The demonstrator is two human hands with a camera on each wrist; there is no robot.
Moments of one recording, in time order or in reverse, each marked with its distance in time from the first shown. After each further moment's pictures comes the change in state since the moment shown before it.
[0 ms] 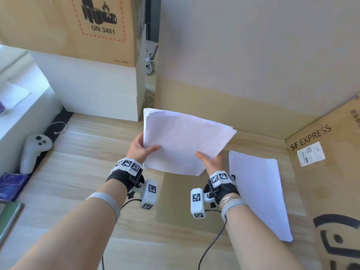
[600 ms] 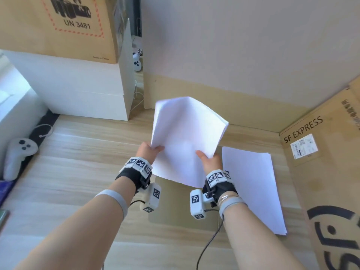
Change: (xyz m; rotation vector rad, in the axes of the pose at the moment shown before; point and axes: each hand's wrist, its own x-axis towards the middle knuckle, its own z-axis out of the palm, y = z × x) left_hand 0.013 -0.009 0.053 0.432 0.005 -0.218; right_hand 0.026 0.021 -0.025 -0.187 0.025 0.118
